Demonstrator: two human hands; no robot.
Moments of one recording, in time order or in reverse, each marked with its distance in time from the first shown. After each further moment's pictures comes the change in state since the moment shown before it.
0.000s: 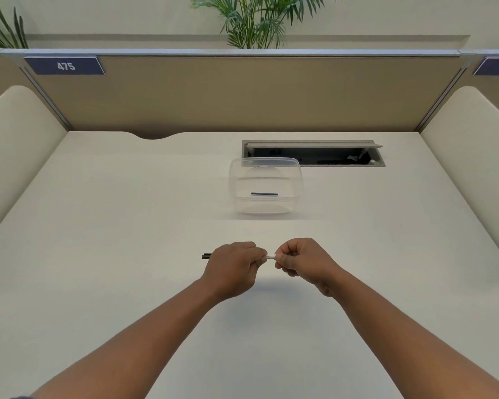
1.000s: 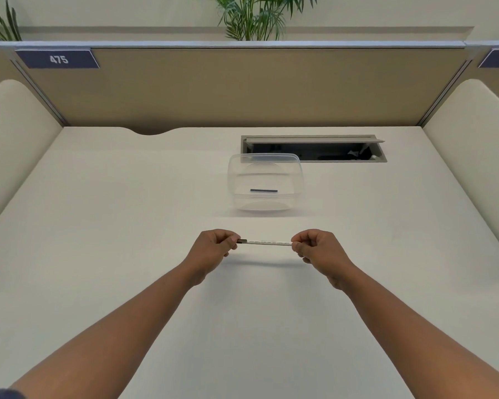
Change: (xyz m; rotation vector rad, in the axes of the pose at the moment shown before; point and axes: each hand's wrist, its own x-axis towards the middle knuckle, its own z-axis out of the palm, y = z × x) left_hand 0.007 -0.055 -0.002 -0.853 -0.079 -0.816; right_hand 0.024 0.031 -0.027 0.105 0.220 0.003
